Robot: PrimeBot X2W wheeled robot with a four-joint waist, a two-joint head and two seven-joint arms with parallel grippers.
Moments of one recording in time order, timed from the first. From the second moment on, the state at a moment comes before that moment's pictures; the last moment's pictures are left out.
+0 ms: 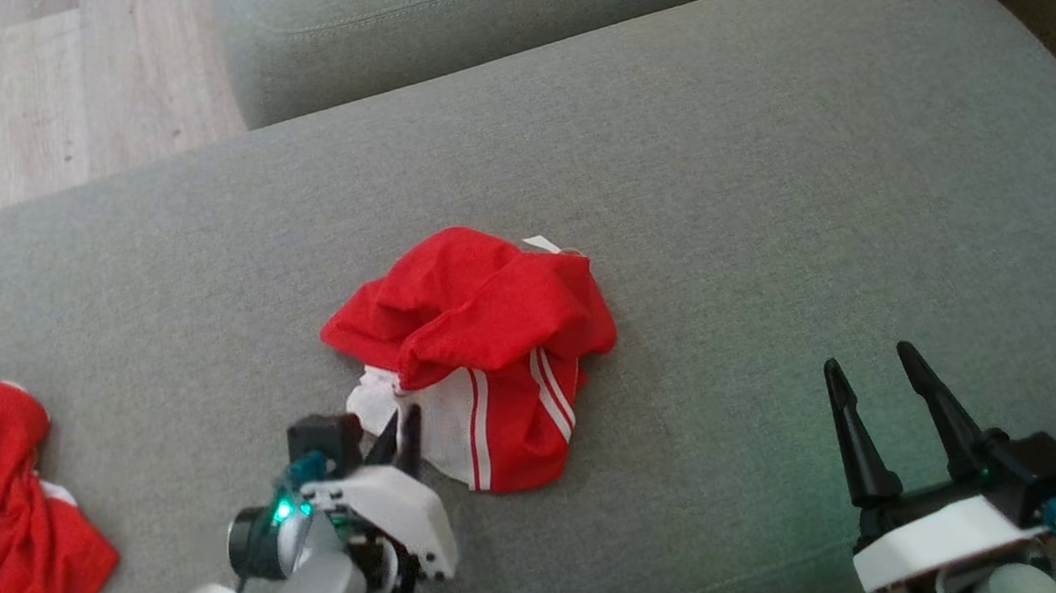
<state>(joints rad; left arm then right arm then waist) -0.30 0.05 -0.51 0.70 -0.42 0.06 -0.17 0.07 -0.07 0.08 0.18 0.11 0.13 -0.25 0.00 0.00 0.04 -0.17</state>
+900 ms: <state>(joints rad) -0.96 0.26 -0.45 0.32 -0.48 0.03 0.40 0.02 -0.07 0.12 0.18 0.13 0.13 -0.25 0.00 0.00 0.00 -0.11</state>
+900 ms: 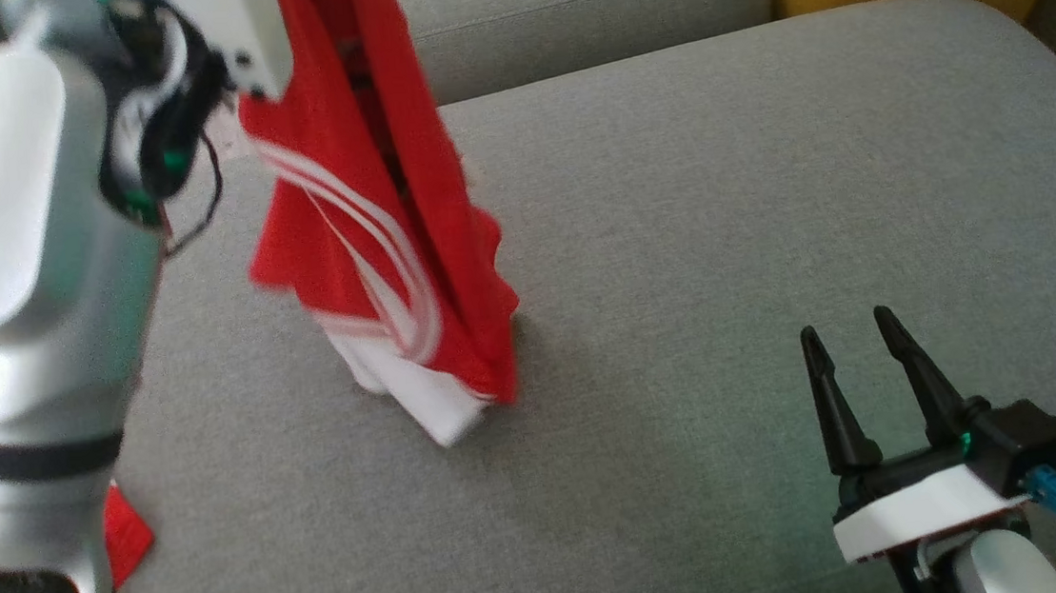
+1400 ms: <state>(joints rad) -1.02 0.05 -0.58 0.40 -0.51 0.02 0.37 0.01 -0.07 0.15 0.18 0.15 0.13 -0.25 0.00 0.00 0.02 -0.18</state>
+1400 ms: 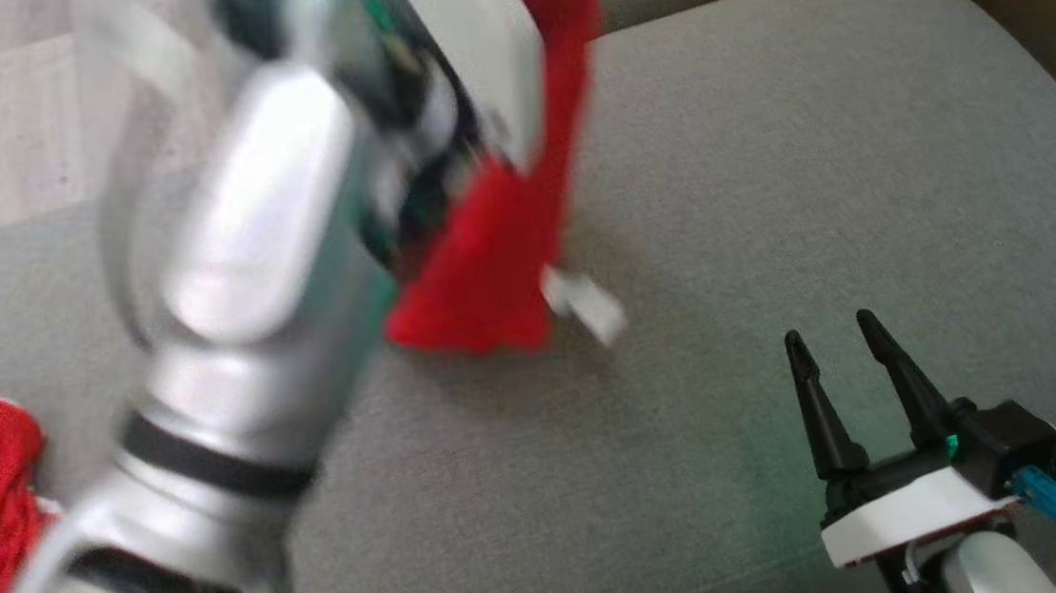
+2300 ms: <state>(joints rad) -0.76 0.05 -1.28 0.31 -0.94 0.22 -0.13 -0.05 -0.05 0.14 0.21 0.17 0.13 -0.25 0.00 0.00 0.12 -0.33</state>
